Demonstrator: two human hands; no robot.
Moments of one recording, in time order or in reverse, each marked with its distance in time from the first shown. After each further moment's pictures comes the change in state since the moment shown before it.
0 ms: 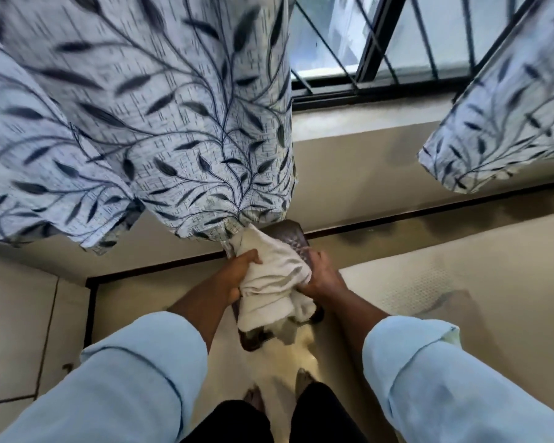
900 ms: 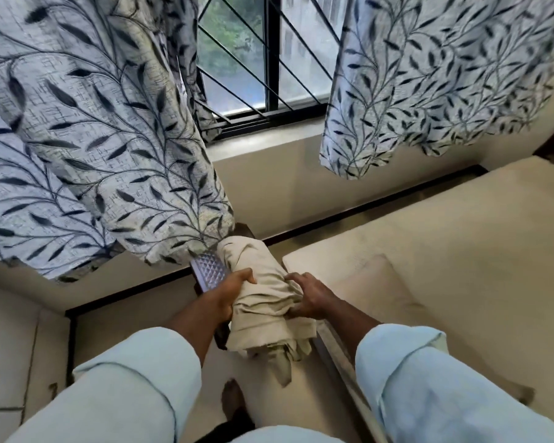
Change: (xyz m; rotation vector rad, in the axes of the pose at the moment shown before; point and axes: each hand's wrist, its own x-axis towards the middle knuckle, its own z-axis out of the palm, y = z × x) left_hand -0.197 -0.119 0.117 0.277 -0.186 0.016; right_hand -0.241 0.089 -0.068 -0.003 -0.087 -0.018
